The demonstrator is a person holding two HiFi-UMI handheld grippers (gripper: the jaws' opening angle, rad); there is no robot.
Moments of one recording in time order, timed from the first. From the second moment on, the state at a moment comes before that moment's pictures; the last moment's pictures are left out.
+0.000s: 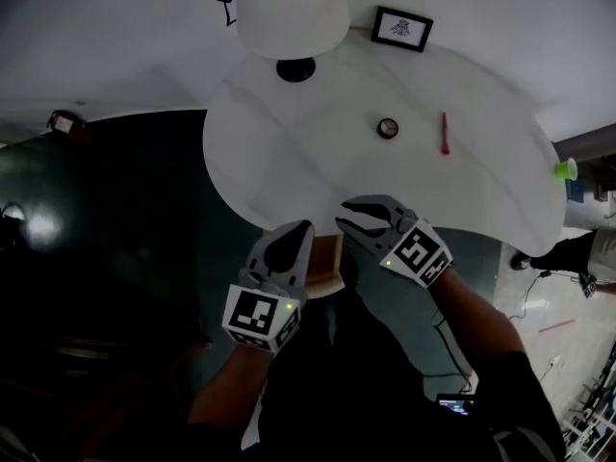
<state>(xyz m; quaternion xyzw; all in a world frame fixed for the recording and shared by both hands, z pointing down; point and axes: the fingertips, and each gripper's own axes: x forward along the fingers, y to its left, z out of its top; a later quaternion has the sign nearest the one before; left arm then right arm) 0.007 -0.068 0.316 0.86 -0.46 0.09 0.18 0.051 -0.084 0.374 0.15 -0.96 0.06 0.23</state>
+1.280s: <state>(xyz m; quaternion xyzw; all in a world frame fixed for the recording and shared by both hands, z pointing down) 0.113 -0.212 0.329 0.87 -0.45 0.09 0.17 0.176 -0.275 0.439 0.24 -0.92 0.11 0.28</state>
